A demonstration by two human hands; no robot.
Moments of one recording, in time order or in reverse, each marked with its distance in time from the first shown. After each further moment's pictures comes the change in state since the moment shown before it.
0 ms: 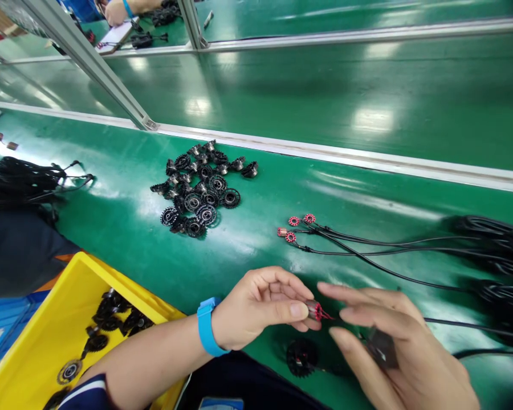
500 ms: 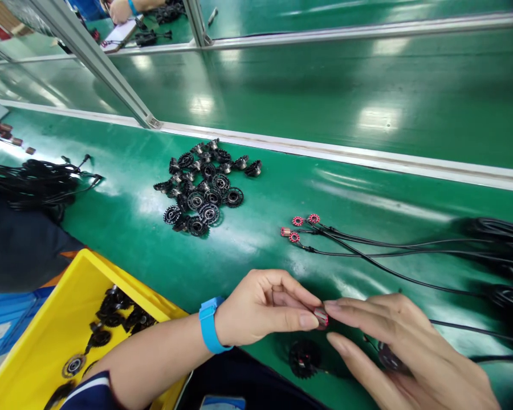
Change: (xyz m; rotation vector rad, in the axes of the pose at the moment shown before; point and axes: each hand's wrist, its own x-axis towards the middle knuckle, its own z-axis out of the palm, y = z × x) left_hand -0.001 0.001 -0.002 0.059 0.002 -0.034; right_hand 0.006 0.001 -0.006 0.063 -0.041 -0.075
